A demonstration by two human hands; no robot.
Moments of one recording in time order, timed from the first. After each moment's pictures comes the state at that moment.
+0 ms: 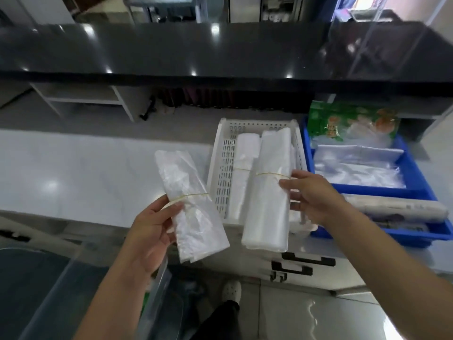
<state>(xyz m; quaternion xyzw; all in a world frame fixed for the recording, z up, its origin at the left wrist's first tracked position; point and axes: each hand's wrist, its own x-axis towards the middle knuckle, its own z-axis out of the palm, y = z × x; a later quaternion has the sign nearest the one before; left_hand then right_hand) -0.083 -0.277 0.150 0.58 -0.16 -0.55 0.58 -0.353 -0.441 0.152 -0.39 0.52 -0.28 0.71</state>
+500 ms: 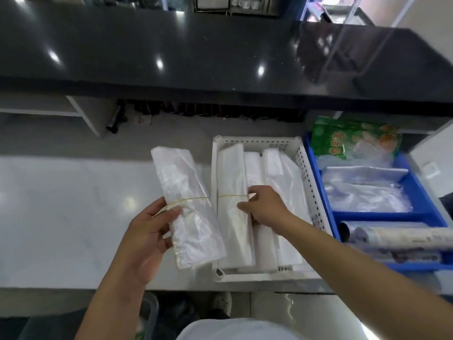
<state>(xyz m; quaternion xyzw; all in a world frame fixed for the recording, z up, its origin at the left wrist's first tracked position) 0.002 -0.385 0.131 0.55 -0.21 -0.60 0.54 -0.223 -0.516 0.092 -0.59 0.62 -0.14 0.50</state>
